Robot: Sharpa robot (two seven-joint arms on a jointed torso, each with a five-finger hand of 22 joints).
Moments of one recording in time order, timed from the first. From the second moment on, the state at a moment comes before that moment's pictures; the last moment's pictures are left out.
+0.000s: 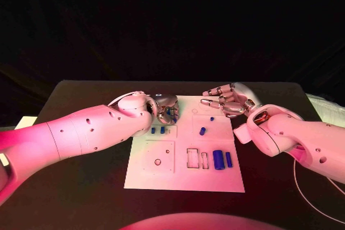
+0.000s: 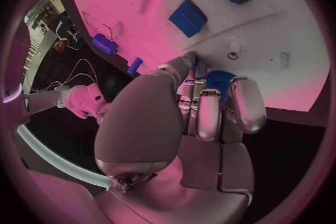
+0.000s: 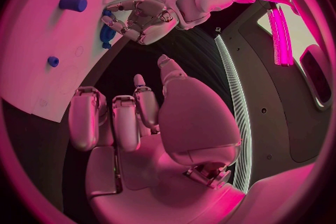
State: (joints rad) left arm 1.21 -0.52 -0.06 1.29 -1.52 -0.08 -0.16; left_hand 1.50 -0.16 0.45 0.06 0.13 1.13 0.12 0.14 0.19 1.22 0.05 0.20 0.11 1.47 -0.02 1.36 1.20 0.10 1.46 0.07 1.23 1.27; right arm 0.98 -0.94 0.18 1.71 -0.80 -0.50 0.05; right_hand 1.31 -0.08 0.04 0.16 0.30 0.97 0.15 0.08 0.08 1.41 0.06 1.26 1.31 1.47 -0.01 1.47 1.31 0.06 1.39 0.10 1.40 1.27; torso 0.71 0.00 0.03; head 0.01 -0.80
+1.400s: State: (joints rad) left arm 1.20 -0.70 -0.01 1.39 -1.34 -0.16 -0.14; left_hand 1.45 -0.17 0.48 0.03 0.13 1.14 0.12 0.12 0.17 1.24 0.05 0.16 0.11 1.47 -0.02 1.36 1.18 0.09 1.46 0.07 1.26 1.29; right arm 0.97 -0.94 0.18 1.70 -0.80 -0.50 0.05; right_hand 1.31 -0.08 0.04 0.16 0.30 0.97 0.15 0.08 0.08 1.41 0.06 1.26 1.31 1.47 -0.01 1.47 1.31 0.06 1.39 0.10 1.40 1.27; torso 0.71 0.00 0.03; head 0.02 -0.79
